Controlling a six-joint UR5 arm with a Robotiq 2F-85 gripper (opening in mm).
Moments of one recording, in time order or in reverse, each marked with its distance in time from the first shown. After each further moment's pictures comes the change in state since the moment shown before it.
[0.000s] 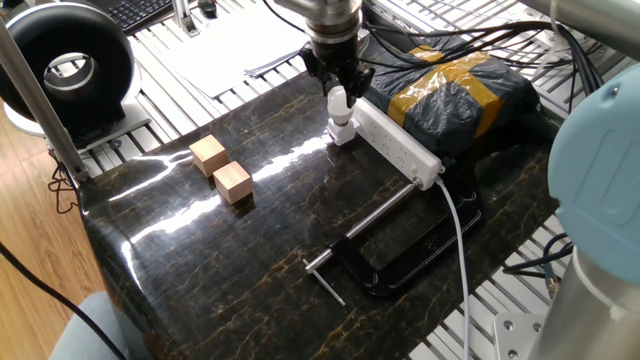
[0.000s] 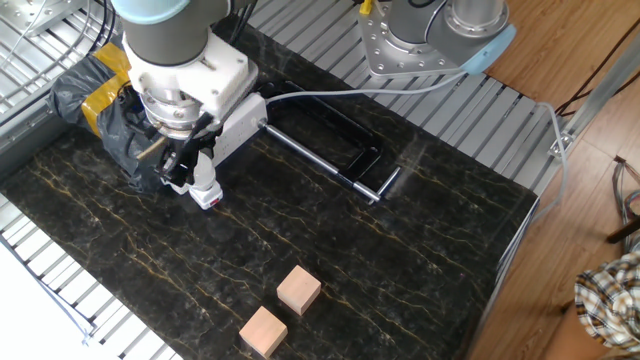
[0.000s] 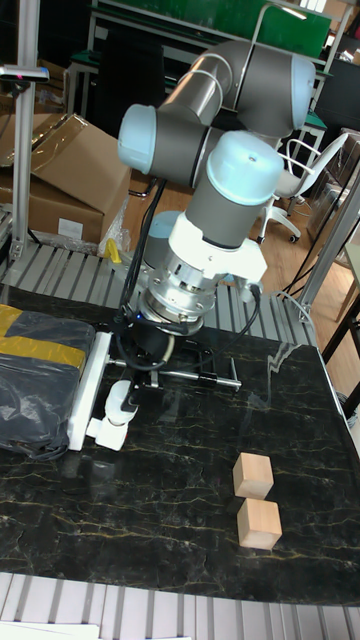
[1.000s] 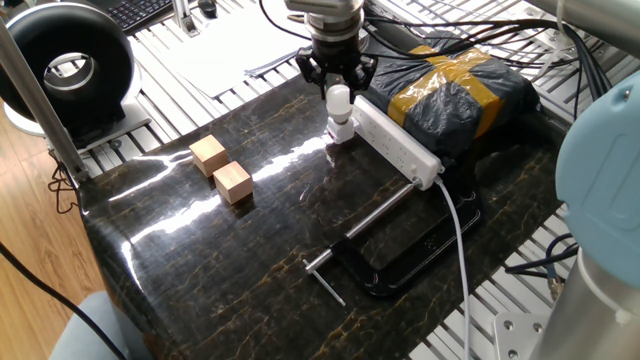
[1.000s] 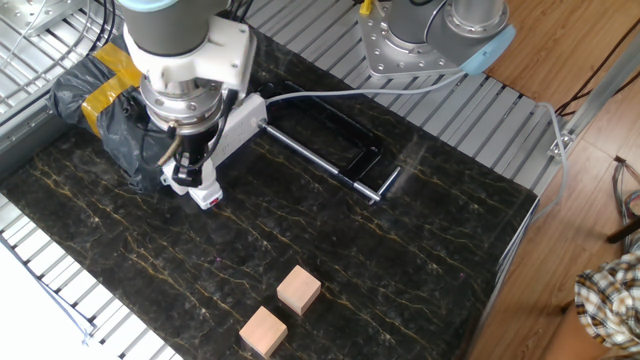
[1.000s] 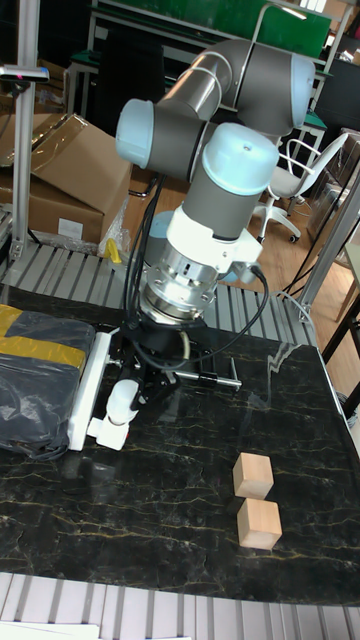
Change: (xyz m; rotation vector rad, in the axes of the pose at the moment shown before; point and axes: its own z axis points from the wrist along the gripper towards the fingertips) arm 0.000 -0.001 -0.004 0.031 -0.010 -0.386
